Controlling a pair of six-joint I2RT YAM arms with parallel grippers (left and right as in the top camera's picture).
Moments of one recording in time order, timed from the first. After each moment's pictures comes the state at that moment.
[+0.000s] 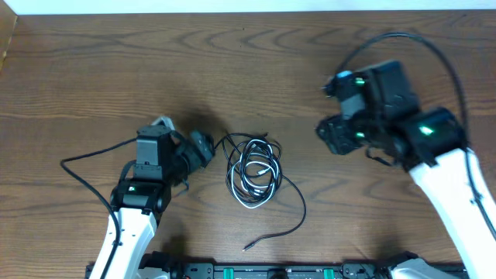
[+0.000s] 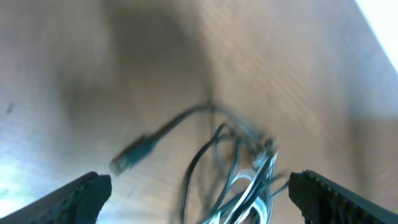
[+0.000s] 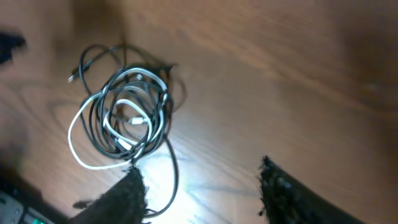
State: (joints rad) left arm -0.12 1.03 0.62 -0.48 0.22 -0.71; right arm 0.37 1.32 1.39 -1.09 -0.18 0.00
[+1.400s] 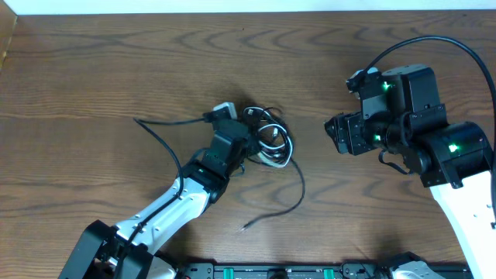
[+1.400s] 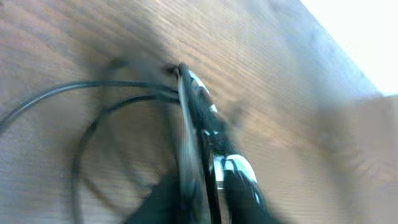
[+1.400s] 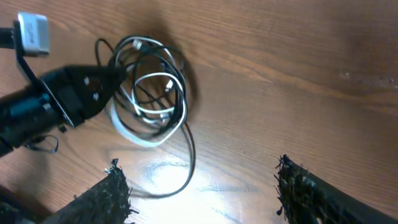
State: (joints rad) left arm -0.55 1.44 0.62 0.18 -0.08 -0.95; right arm 0.33 1.25 1.39 -1.10 -0.18 0.10
